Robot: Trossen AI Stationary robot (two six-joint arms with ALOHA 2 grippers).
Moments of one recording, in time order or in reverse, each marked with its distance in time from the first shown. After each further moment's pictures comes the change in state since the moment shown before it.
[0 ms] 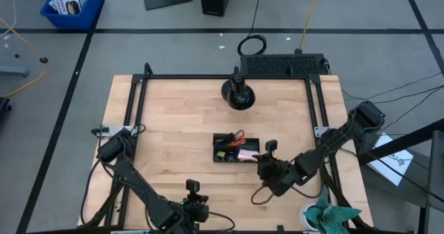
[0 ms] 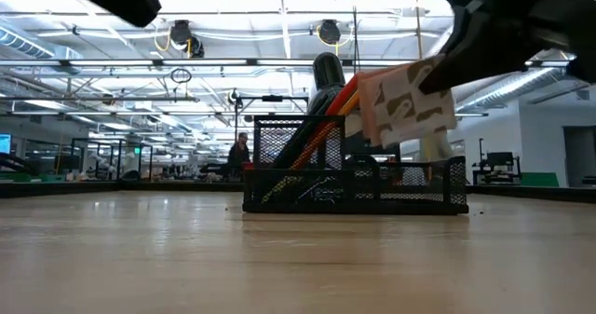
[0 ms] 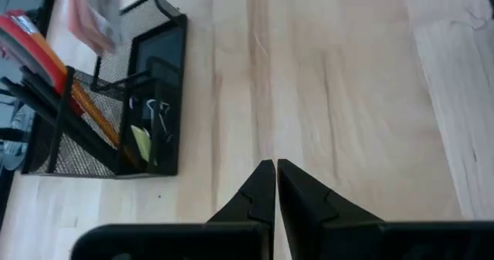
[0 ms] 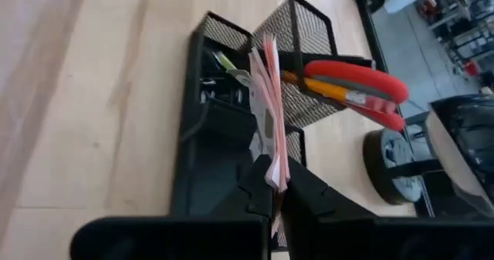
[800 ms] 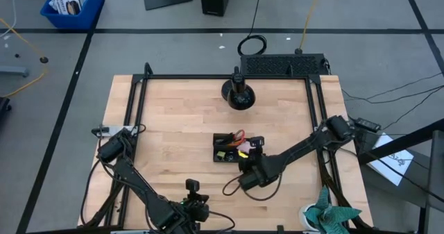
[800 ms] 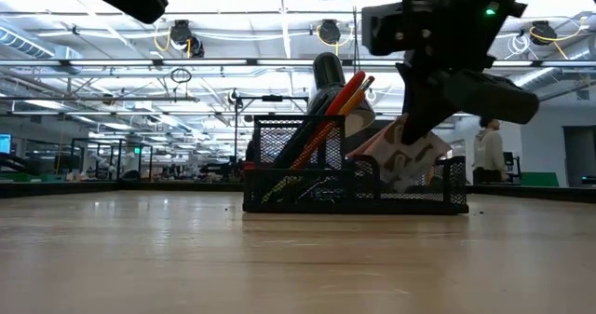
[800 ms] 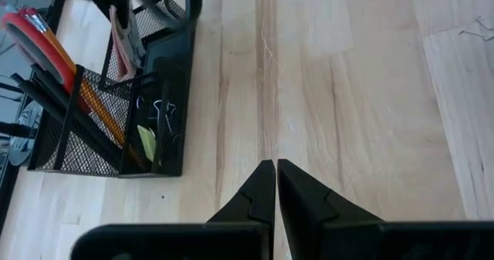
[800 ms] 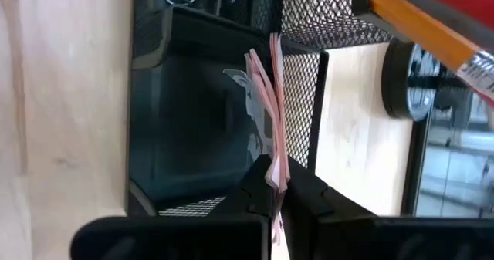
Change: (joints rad) left arm -0.005 0.000 0.000 -0.002 -0.022 -0.028; right arm -0.180 0.391 0.472 -0.682 -0.176 0.177
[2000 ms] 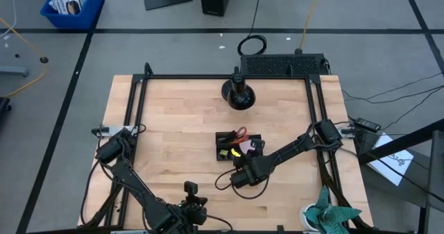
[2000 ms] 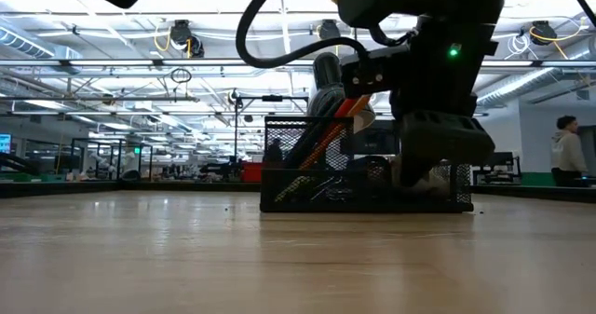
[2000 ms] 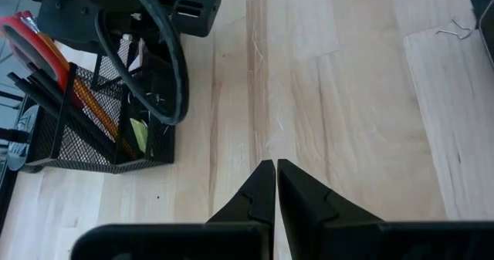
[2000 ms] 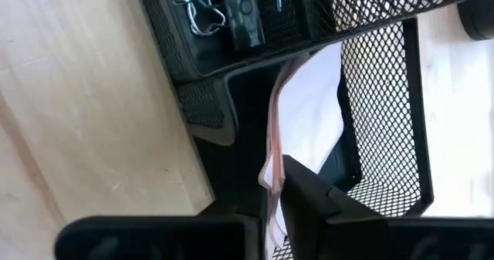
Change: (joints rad) left arm -0.022 0.000 0.001 0.004 -0.010 0.000; right arm -0.045 0.136 0.068 0.002 -0.129 0.322
